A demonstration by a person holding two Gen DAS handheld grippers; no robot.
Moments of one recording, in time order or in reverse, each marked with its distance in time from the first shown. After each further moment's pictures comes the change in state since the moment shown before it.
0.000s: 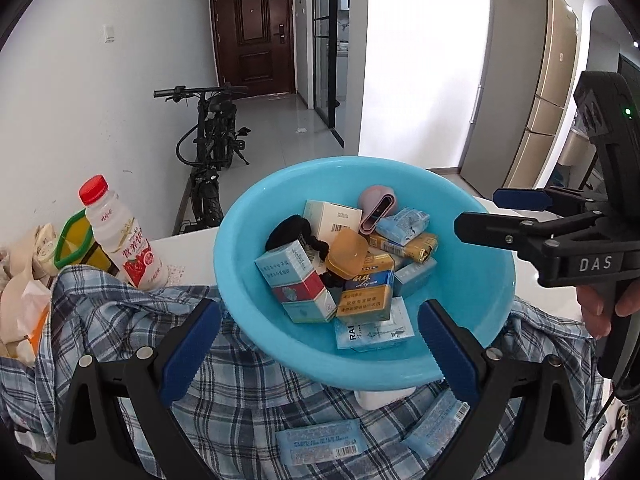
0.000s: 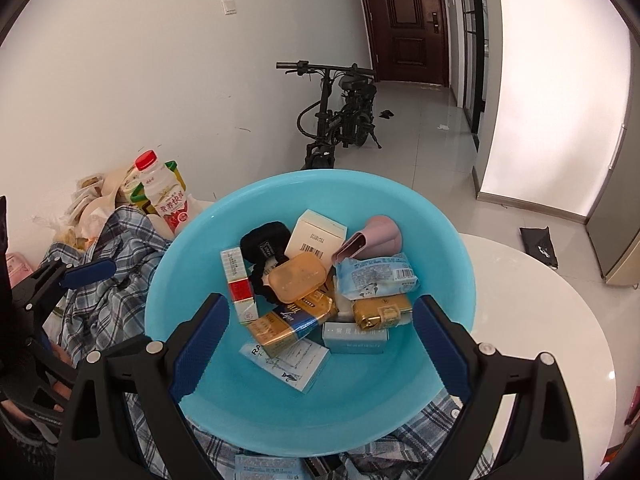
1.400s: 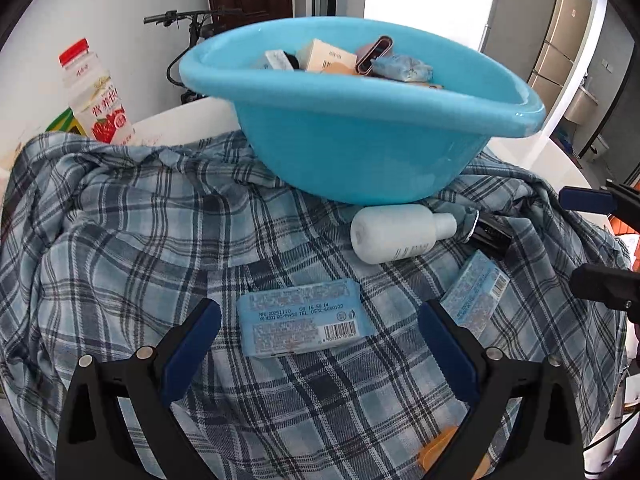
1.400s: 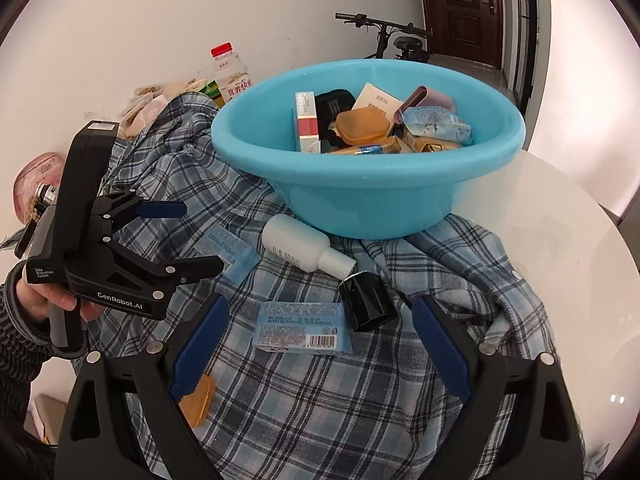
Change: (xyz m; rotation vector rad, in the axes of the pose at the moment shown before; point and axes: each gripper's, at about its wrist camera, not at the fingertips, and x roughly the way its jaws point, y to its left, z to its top) left arm 0.050 -0.011 -0.122 -0.016 0.245 -0.002; right arm -0.012 0.017 -0.142 -0.115 0.134 0.136
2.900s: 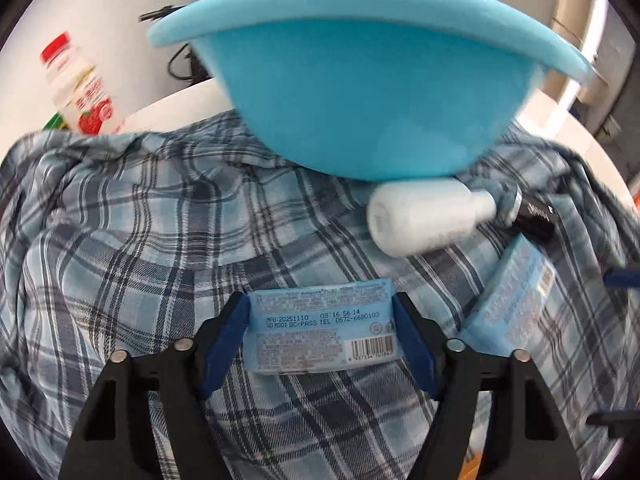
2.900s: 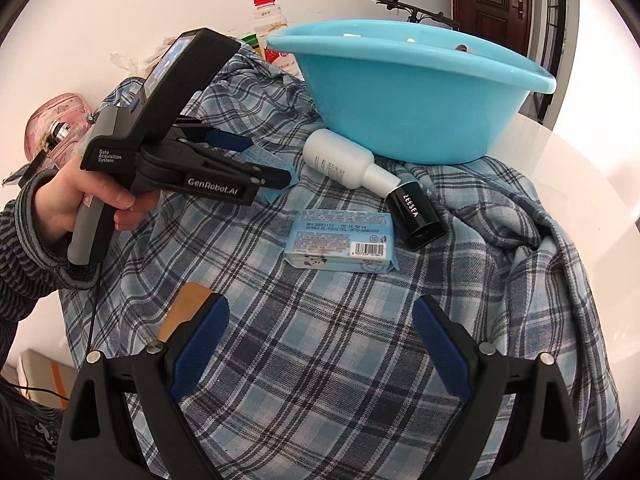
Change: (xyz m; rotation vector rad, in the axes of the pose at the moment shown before) left arm 0.040 0.003 0.002 0.071 0.034 0.081; right arm 0.011 0.031 -0.062 -0.106 0.061 0.016
